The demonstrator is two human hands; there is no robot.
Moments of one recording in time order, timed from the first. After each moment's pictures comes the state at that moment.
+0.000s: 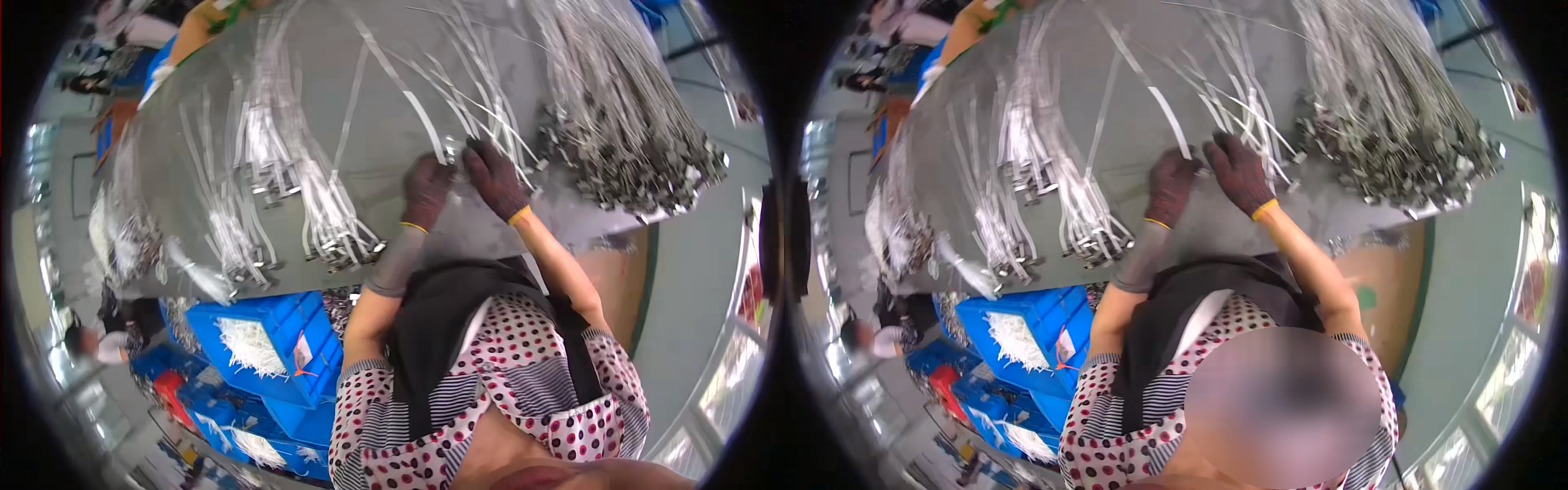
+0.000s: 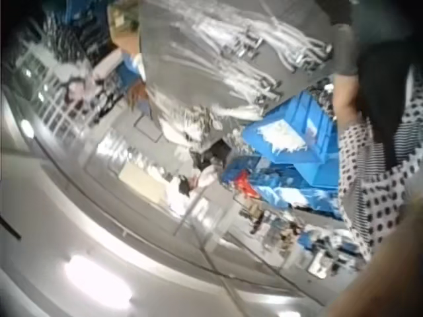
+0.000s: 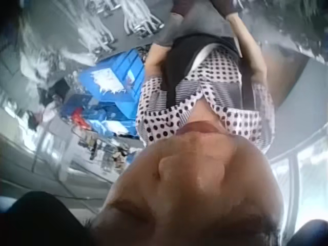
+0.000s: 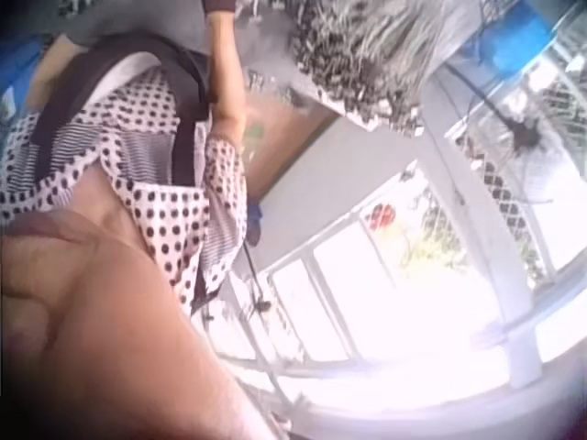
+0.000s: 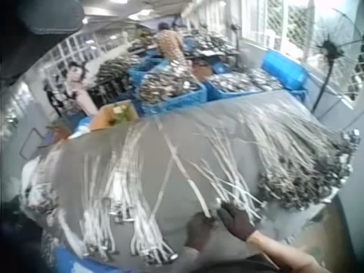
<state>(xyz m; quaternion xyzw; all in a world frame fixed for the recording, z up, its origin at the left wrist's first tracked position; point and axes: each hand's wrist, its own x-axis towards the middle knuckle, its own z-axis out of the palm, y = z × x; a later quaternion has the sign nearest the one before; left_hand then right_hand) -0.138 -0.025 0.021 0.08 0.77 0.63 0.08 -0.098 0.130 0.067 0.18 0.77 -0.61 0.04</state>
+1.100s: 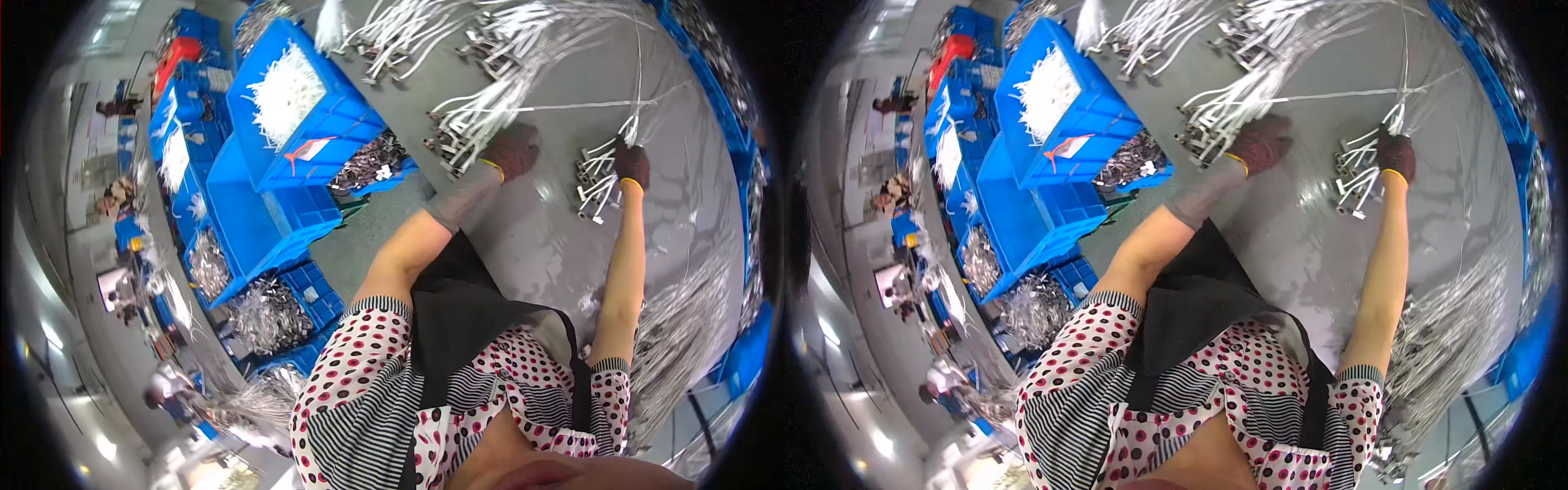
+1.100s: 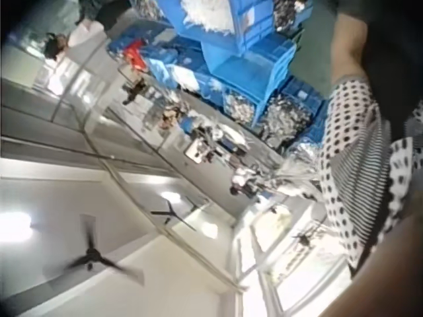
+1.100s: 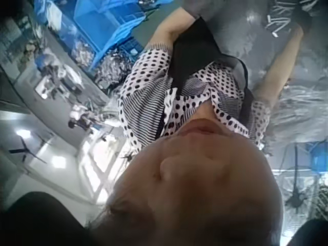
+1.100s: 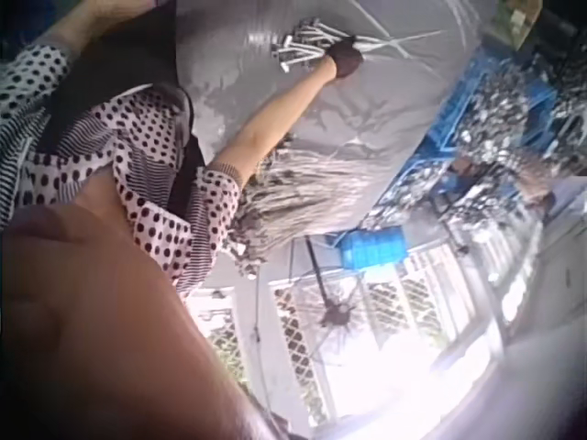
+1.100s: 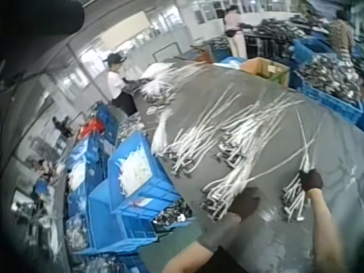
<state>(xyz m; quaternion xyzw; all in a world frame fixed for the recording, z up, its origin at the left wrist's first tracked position) -0.141 -0.126 -0.019 -0.12 0.93 0.35 0.06 -0.348 0.113 -0.025 0.00 0.99 -0.08 0.15</state>
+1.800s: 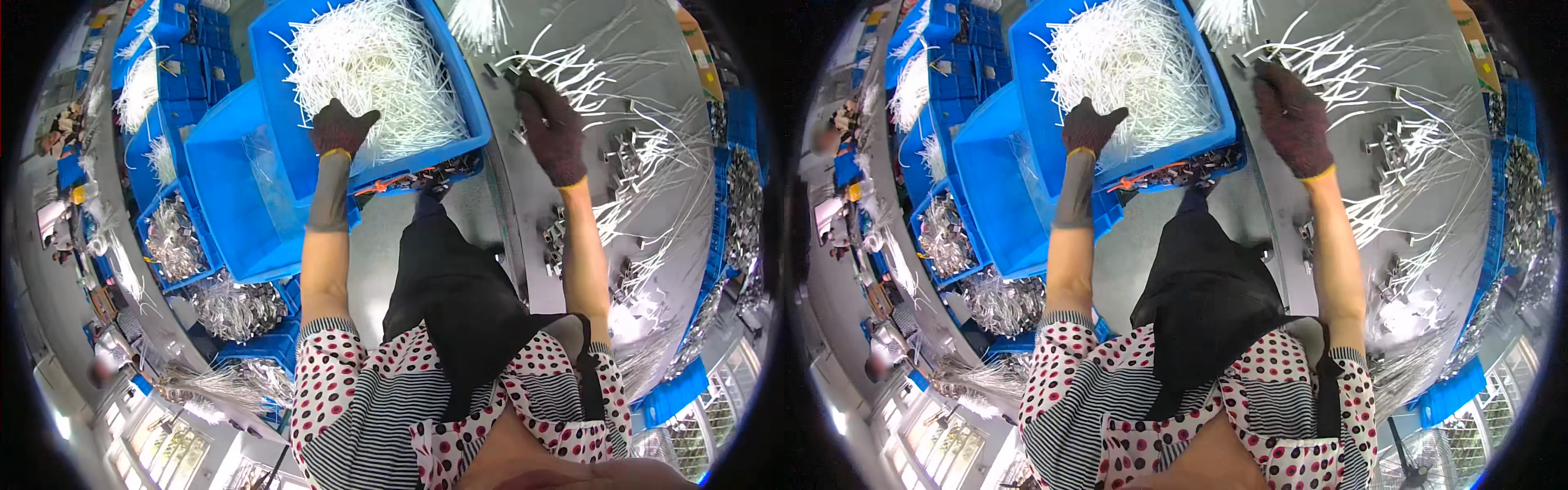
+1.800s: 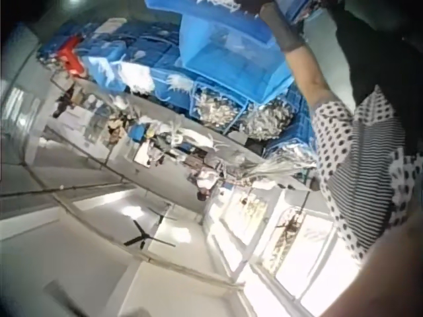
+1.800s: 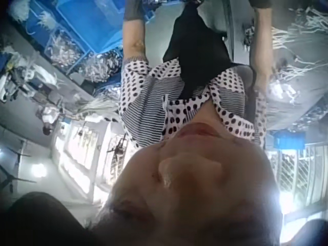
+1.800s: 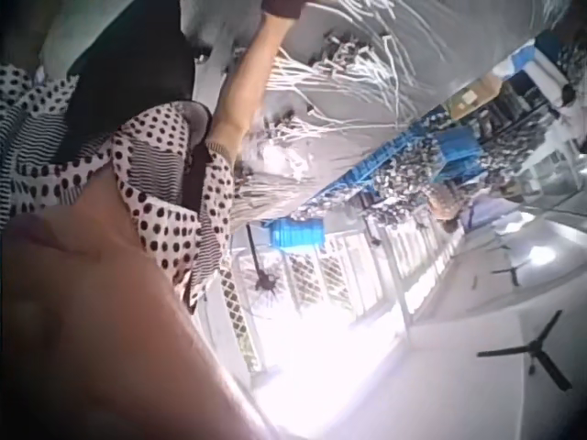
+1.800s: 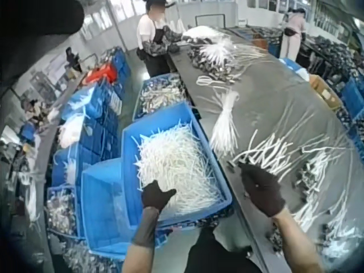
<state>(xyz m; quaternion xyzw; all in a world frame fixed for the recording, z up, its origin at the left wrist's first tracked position) 0.140 -0.591 0.006 -0.61 0.77 0.16 0.05 -0.129 -0.389 0.100 -0.45 0.75 -0.46 0.15</state>
